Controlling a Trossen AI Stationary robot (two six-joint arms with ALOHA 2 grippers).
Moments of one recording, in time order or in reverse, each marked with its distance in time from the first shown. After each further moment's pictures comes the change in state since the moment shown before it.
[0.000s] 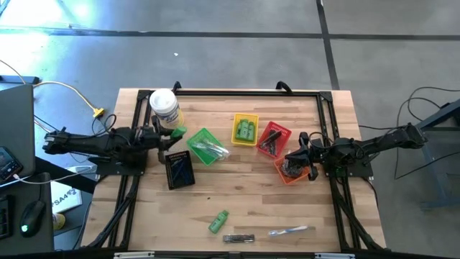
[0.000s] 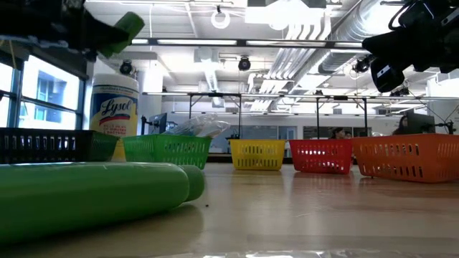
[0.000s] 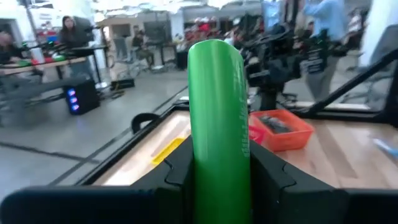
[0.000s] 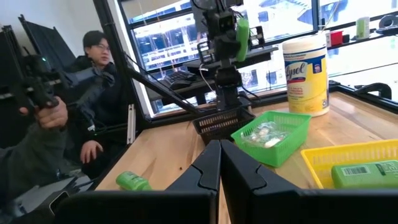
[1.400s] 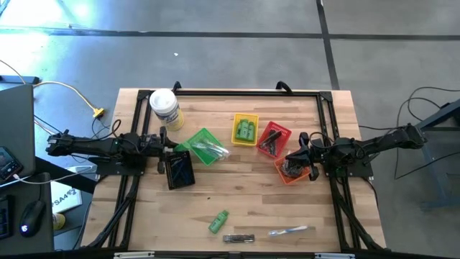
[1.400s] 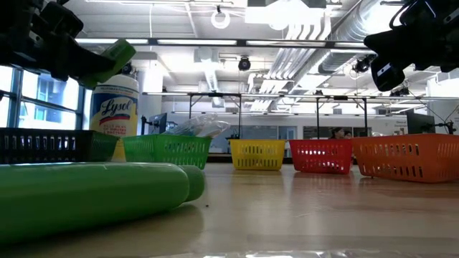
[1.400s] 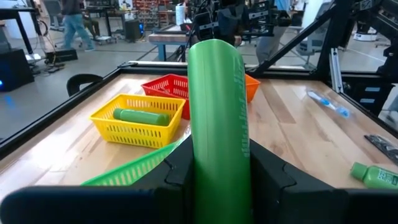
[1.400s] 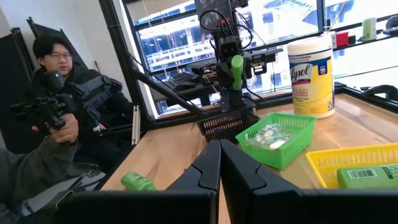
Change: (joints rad) left arm 0.000 -0.086 -0.138 -0.071 0.221 -0.079; right arm 0.000 -0.012 0.000 -0.001 -0.017 0.000
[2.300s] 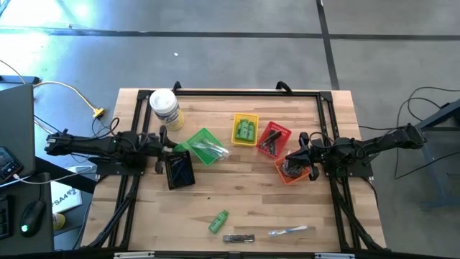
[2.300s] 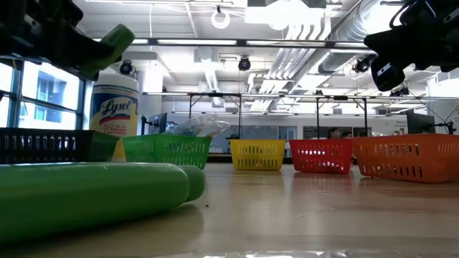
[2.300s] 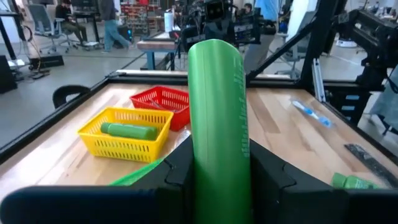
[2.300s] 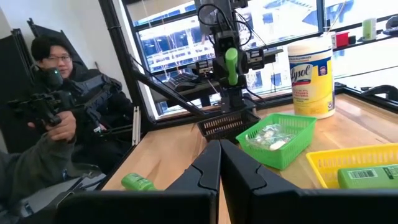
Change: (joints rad) left arm 0.000 0.031 0.056 0.000 0.050 -0.004; right arm 0.000 -0.002 0.000 0.000 0.000 0.002
